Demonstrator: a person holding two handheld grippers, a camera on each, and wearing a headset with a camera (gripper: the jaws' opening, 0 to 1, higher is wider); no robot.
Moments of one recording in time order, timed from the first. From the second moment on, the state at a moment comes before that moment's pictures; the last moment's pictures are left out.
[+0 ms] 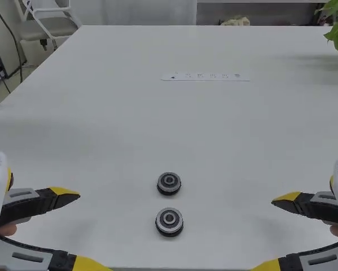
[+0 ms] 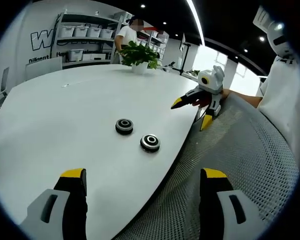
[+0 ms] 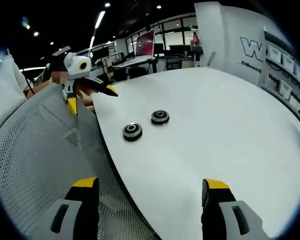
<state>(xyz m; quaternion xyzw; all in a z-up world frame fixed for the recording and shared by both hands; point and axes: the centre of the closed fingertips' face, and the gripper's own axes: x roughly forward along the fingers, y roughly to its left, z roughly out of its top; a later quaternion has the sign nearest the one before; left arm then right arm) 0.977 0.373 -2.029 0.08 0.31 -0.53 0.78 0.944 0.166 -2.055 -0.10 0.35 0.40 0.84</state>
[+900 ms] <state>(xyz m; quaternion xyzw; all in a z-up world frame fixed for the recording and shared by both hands) 0.978 0.371 -2.028 0.08 0.30 -0.54 0.78 0.946 0.167 -2.053 -0.09 0.35 0.40 0.84</state>
